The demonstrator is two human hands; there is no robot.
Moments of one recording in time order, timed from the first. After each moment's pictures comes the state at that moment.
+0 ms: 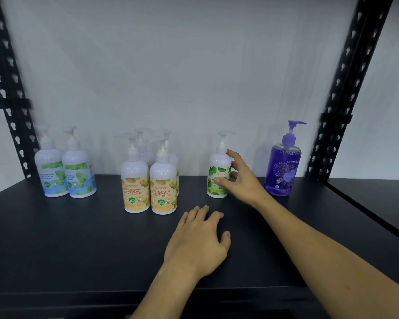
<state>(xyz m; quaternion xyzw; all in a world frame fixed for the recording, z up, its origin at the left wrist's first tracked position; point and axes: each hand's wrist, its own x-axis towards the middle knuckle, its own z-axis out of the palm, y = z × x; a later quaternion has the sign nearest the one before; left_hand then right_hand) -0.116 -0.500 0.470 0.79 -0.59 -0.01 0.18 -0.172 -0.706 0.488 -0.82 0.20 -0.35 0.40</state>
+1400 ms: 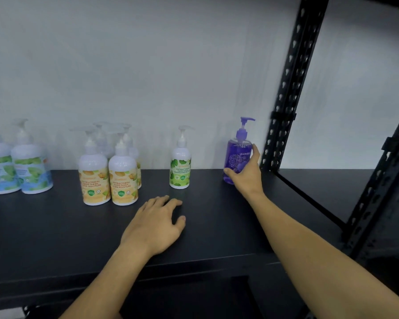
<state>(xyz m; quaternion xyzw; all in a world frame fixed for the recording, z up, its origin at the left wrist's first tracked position) -0.115 -0.502 0.471 0.79 -0.59 -0.03 0.18 -0.268 -0.735 0.488 -0.70 0.39 -0.52 0.31</state>
